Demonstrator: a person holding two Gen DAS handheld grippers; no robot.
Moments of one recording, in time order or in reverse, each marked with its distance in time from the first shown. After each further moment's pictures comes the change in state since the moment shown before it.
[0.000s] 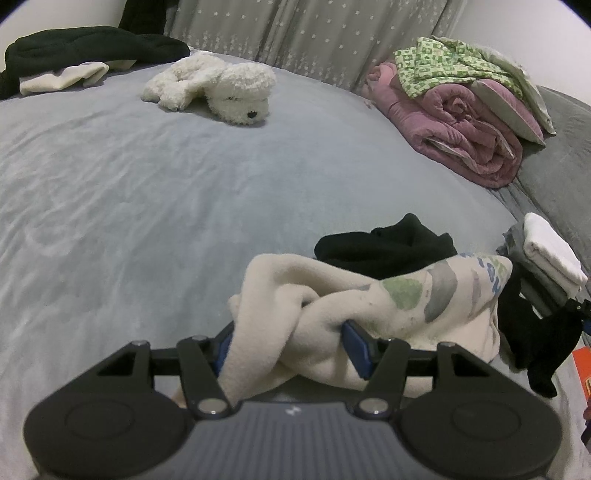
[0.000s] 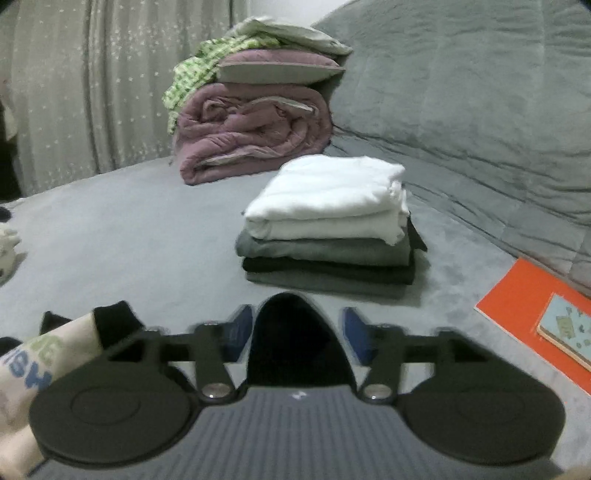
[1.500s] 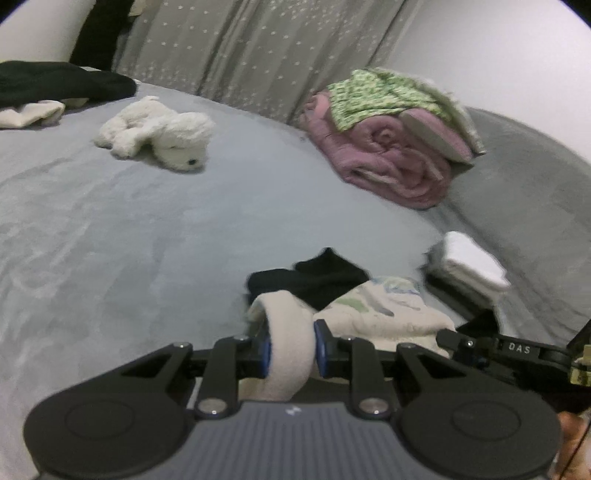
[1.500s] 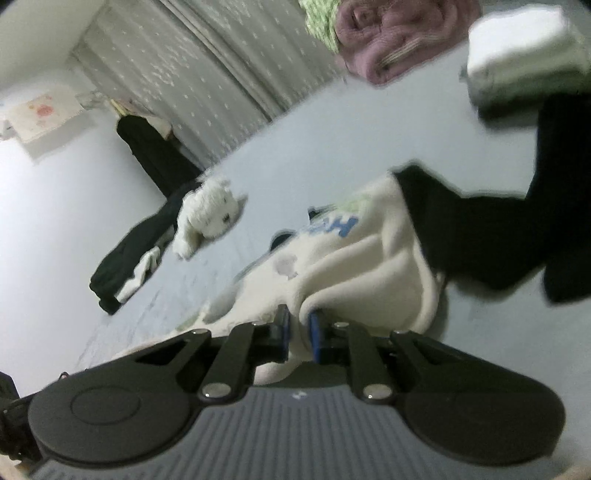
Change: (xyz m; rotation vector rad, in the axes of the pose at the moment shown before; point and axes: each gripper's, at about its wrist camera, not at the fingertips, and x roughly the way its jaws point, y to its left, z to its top) left arm -0.074 -0.009 0.007 0.052 -0.094 -0.227; right arm -0.062 0.072 -0.034 0.272 0.275 0.706
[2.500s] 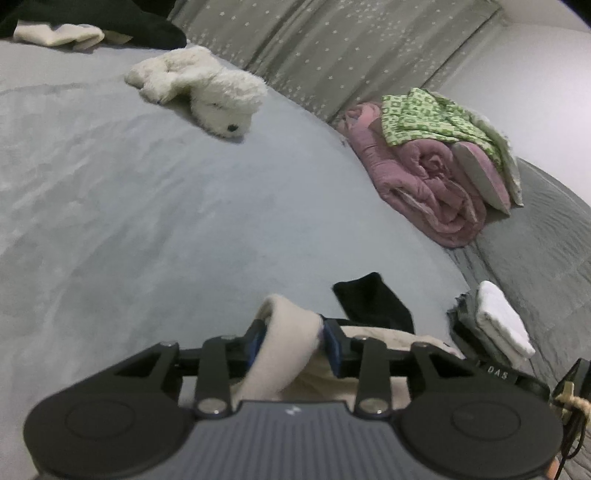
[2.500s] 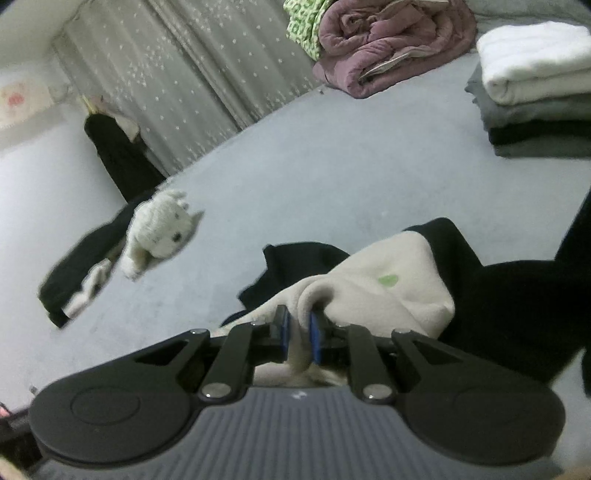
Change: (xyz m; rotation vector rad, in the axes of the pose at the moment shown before) left arm 0.097 0.057 0.002 -0.242 -0.004 0.016; right arm 0.097 -0.023 0.020 -0.081 -0.014 -0.151
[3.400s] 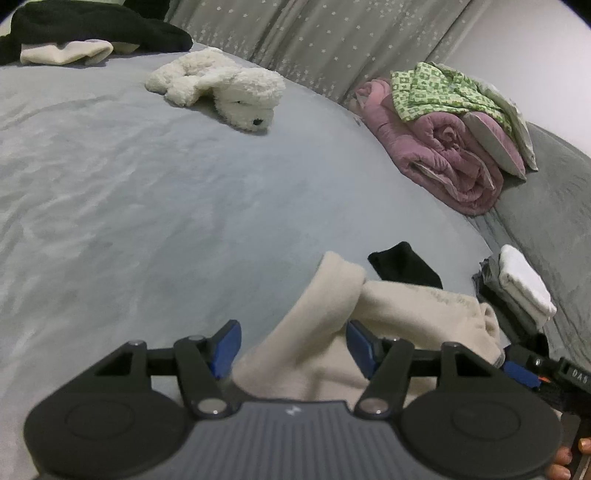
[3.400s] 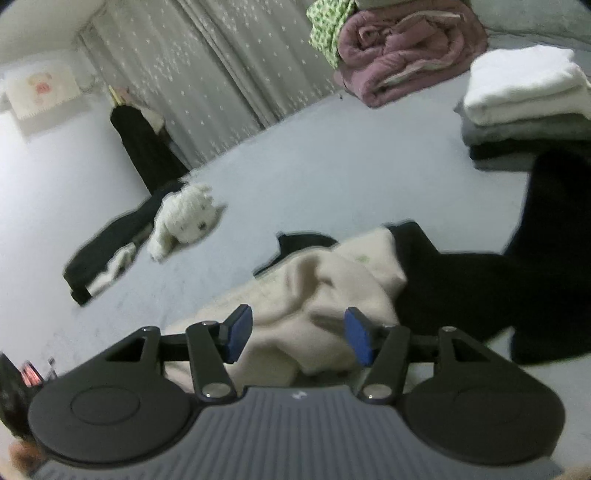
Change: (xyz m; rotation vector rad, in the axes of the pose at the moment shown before) left arm -0.044 0.018 -0.001 0.104 0.064 0.092; right arm -0.079 -0.011 -0.009 -0.035 0.027 0.057
